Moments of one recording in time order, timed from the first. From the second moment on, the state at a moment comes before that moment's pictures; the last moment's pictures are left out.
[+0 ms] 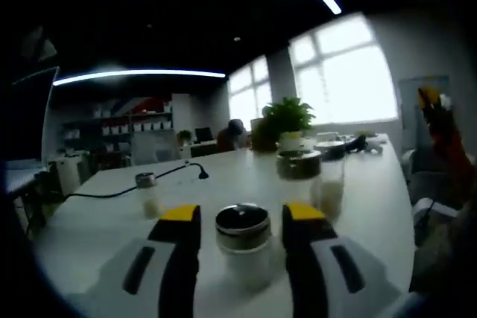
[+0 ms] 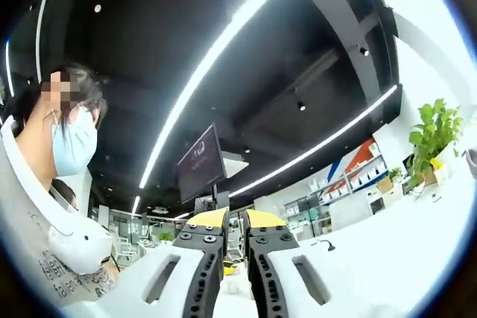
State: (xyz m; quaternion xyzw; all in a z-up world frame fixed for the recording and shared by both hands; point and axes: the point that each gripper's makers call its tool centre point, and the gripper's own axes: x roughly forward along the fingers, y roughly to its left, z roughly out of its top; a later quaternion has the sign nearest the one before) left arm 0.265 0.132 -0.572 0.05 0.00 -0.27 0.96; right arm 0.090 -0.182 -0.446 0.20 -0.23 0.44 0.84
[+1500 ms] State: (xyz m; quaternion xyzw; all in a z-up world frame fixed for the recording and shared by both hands) left arm 0.255 0.128 -0.575 -0.02 0.04 -0.44 0.89; right arm 0.081 -0.161 -0.427 0.21 -0.24 0.46 0.83
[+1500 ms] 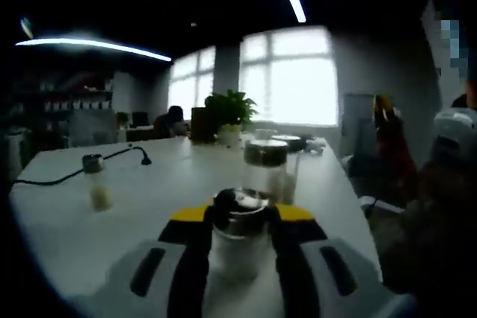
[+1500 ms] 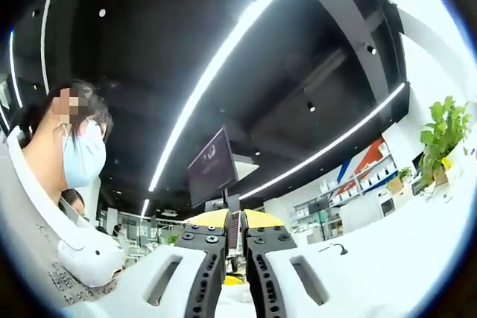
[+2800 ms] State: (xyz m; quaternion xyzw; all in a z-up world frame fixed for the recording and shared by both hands) left arm 0.271 0.133 -0.570 -0.03 -0.01 -0.31 0.95; right arm 0.089 -0.169 -0.443 0.21 -0.22 0.45 0.84
